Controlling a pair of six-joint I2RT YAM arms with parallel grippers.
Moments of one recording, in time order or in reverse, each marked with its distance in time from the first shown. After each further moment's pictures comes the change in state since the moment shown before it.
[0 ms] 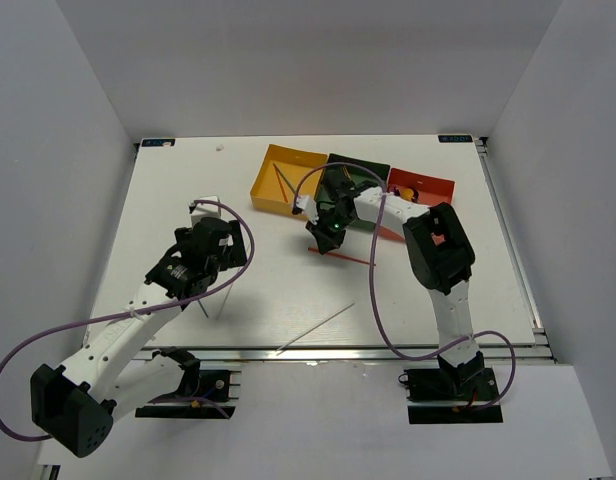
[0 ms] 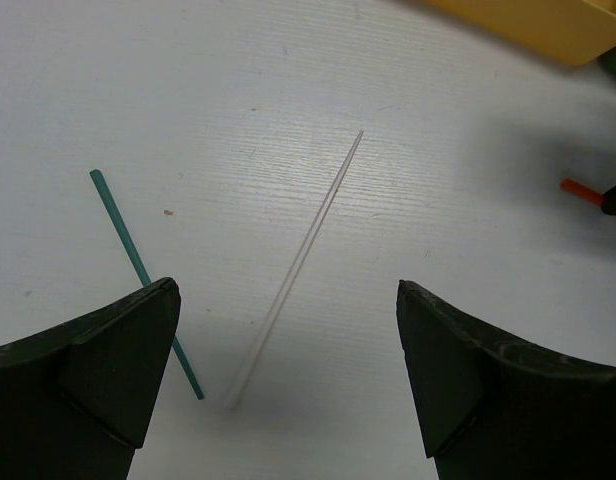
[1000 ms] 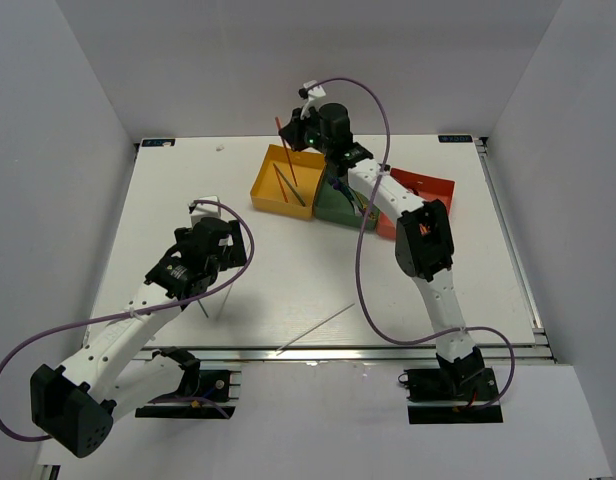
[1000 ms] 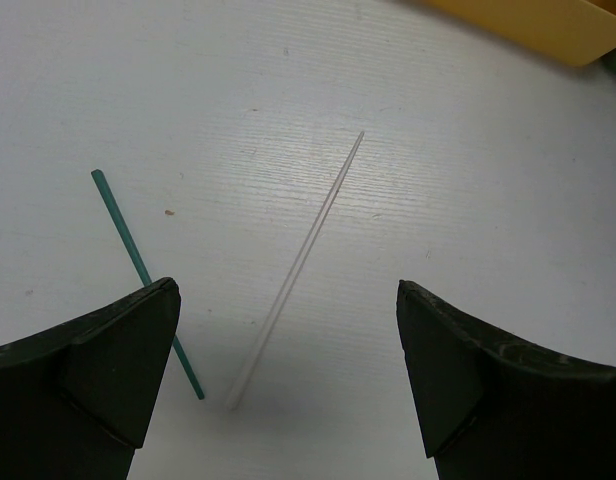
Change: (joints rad) left arm 0.000 -0.001 0.000 0.000 -0.003 0.000; right arm -0.034 0.190 0.545 0.769 0.226 0.830
